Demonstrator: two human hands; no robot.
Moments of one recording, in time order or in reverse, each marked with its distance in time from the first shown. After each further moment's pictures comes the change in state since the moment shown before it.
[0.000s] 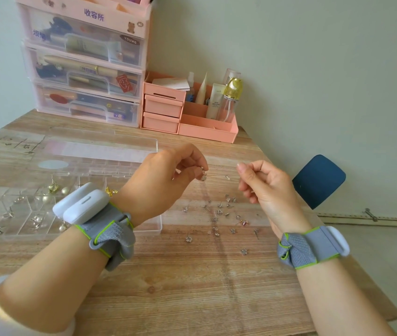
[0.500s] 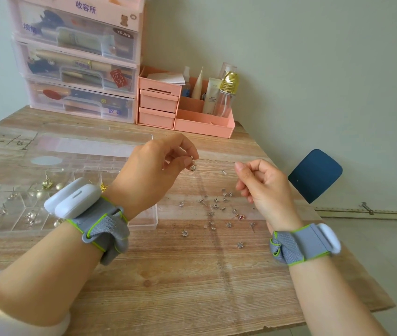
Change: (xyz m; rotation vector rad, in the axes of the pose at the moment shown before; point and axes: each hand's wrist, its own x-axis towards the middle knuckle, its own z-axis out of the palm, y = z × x) left_hand 0.001 -0.001 -0.001 0.007 0.079 -0.043; right_hand -0.002 0.012 0.001 -0.076 0.082 -0.041
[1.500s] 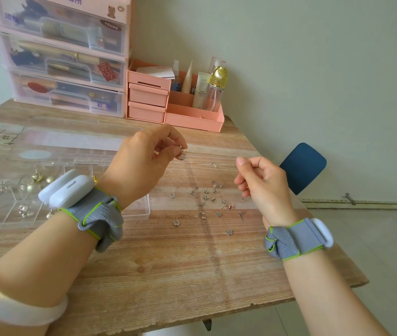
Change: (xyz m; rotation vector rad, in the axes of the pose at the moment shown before) left_hand -0.001 0.003 -0.002 0.007 0.035 0.000; right_hand -0.012 -0.006 -0.009 -0.040 0.121 0.070
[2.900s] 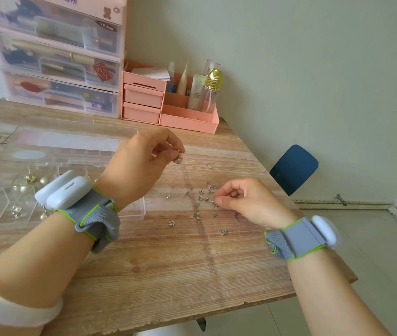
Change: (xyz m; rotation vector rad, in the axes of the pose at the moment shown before) left_hand 0.000 -0.001 0.002 0.011 -0.011 0.004; right_hand -0.004 -0.004 -0.010 -0.452 -0.494 0.110
